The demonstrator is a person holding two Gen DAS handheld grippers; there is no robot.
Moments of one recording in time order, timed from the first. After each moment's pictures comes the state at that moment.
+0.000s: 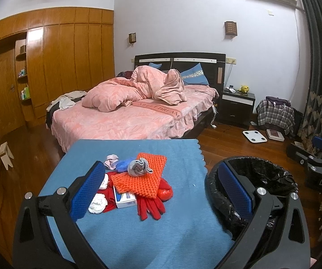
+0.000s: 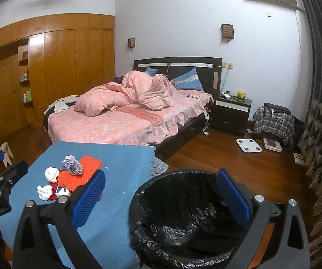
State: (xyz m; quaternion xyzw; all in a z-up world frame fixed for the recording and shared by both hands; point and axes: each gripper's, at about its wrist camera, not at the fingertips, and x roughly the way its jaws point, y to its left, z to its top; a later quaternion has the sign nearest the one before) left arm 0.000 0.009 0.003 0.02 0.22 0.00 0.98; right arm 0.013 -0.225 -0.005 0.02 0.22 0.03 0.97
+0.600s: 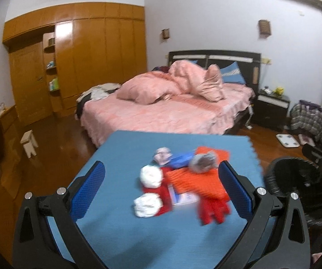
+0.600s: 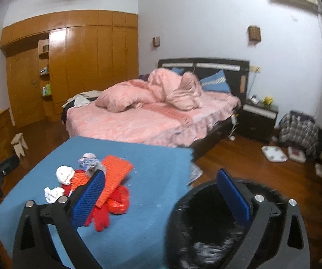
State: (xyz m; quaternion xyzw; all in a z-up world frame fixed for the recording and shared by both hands) left arm 0.031 0.109 -0.048 0.01 0.23 0.11 0.97; right arm 0.080 -0.144 -0.052 0.01 0.22 0.11 0.97
